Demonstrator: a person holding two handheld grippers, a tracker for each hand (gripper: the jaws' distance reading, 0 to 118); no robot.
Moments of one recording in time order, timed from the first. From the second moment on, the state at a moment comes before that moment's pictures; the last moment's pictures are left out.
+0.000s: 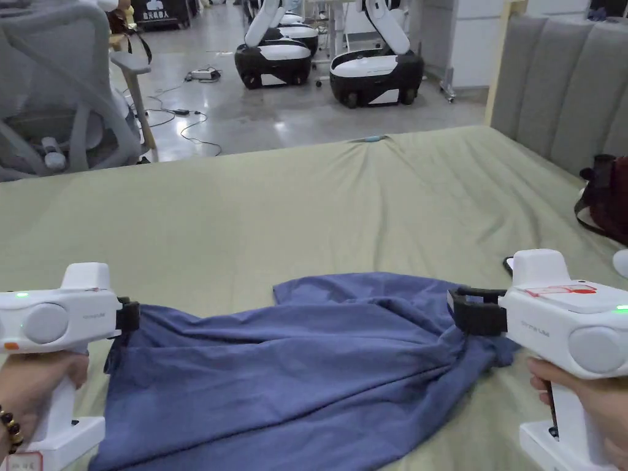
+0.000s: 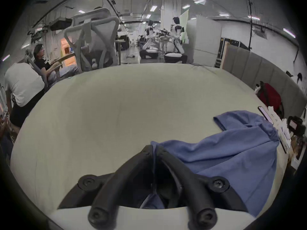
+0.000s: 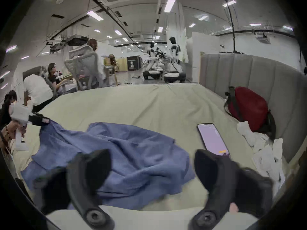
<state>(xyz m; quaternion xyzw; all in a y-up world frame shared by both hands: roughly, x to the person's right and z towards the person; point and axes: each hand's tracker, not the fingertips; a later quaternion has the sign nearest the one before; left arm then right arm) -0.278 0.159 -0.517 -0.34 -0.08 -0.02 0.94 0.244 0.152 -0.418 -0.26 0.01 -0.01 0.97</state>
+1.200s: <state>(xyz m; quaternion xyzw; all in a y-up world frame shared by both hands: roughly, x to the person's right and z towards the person) -0.285 0.284 -0.528 -0.20 -0.07 0.08 0.97 0.212 0.243 -0.528 -0.24 0.08 0.03 0.97</state>
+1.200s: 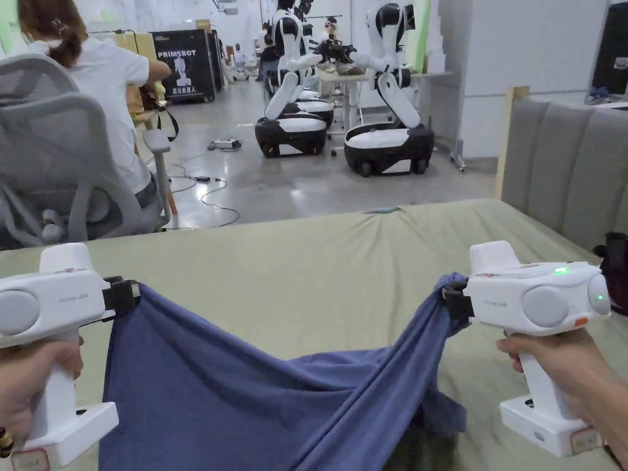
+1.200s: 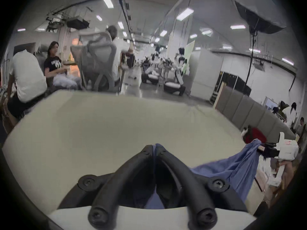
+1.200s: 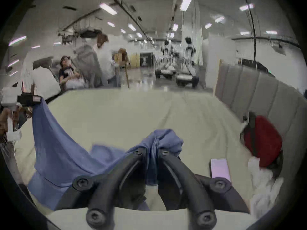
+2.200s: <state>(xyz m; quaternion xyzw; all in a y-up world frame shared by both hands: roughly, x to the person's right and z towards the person) -0.270 0.403 -0.627 -0.06 0.03 0.00 1.00 0.206 0.413 -0.648 -0.15 -0.01 0.03 0.99</state>
